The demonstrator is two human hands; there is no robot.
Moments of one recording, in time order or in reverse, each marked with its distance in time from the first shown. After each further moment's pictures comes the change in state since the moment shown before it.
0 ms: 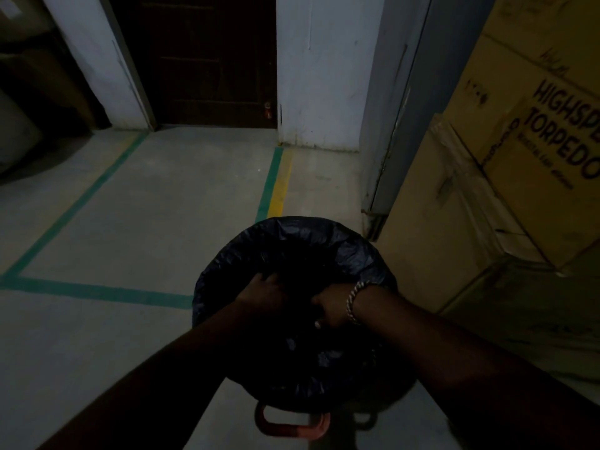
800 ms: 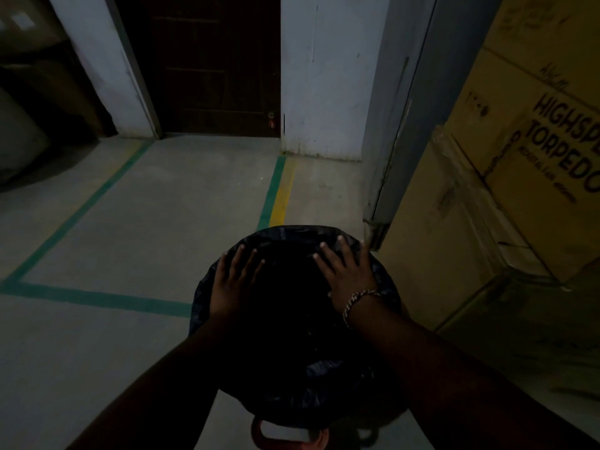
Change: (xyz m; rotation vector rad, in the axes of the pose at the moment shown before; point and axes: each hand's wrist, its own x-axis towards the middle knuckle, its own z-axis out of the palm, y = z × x) left_hand 0.009 -0.040 0.046 0.092 0.438 -0.410; right_hand 0.022 0.025 0.005 -0.278 0.528 0.373
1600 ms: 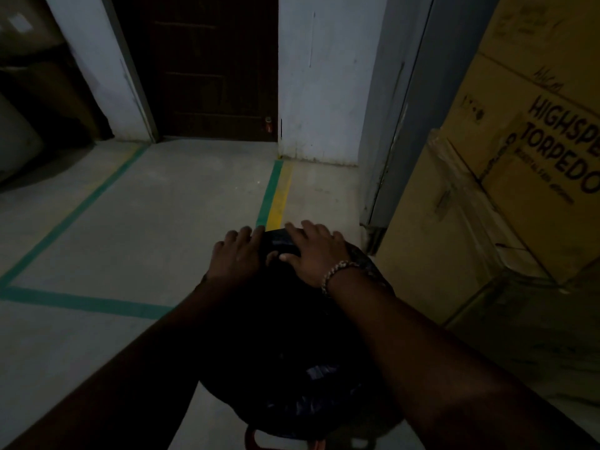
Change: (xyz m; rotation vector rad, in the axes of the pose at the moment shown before) left_hand 0.048 -0.015 -0.055 -0.419 0.156 -0.109; right_hand 0.051 -0.007 -0.046 0.478 0.203 0.009
